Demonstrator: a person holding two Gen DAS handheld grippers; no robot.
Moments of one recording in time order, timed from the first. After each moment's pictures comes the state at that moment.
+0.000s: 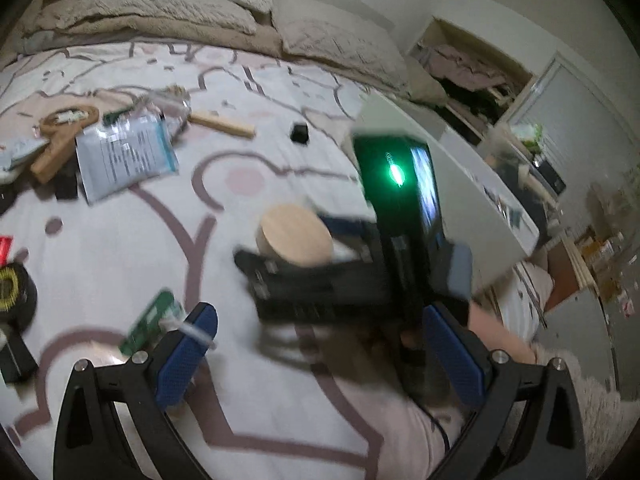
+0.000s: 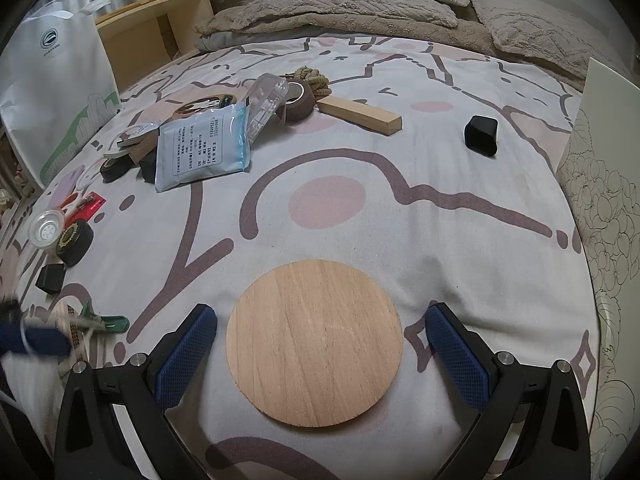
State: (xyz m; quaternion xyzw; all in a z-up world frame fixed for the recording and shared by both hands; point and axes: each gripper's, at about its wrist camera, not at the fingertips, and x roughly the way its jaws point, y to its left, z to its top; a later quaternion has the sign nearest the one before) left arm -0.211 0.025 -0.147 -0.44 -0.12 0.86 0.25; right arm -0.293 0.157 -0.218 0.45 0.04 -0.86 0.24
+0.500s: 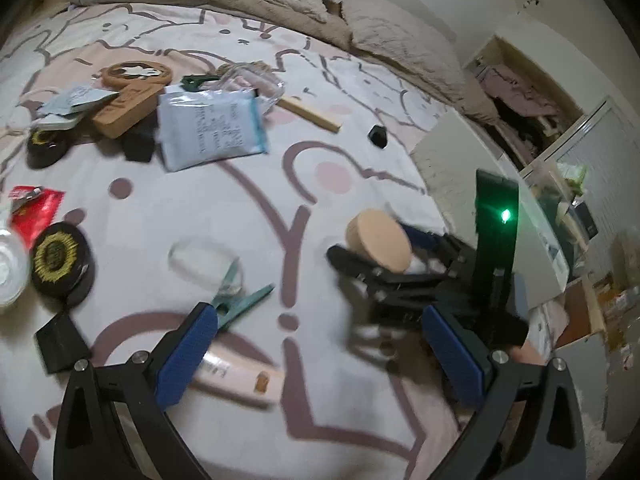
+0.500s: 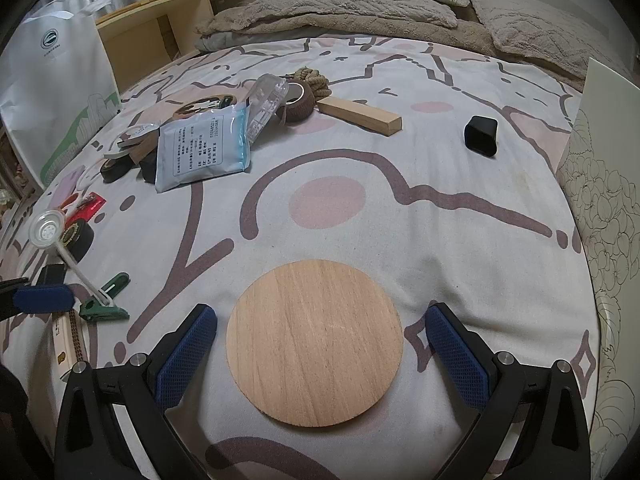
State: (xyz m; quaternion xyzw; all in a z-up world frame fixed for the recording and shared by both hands) left arm -0.214 -0.026 -0.161 -0.48 -0.15 0.85 0.16; right arm -0.291 0.156 -0.216 0.45 0.04 -0.86 0.24
